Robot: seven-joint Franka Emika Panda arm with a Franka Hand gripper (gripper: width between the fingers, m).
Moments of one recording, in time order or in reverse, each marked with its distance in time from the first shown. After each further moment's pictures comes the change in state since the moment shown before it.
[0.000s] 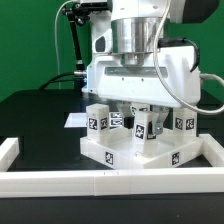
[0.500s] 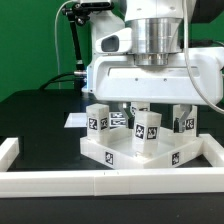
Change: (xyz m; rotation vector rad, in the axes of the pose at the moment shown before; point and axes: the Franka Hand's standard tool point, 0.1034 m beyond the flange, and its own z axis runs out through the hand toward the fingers) arm -0.018 -0.012 0.001 -0.010 -0.011 -0.451
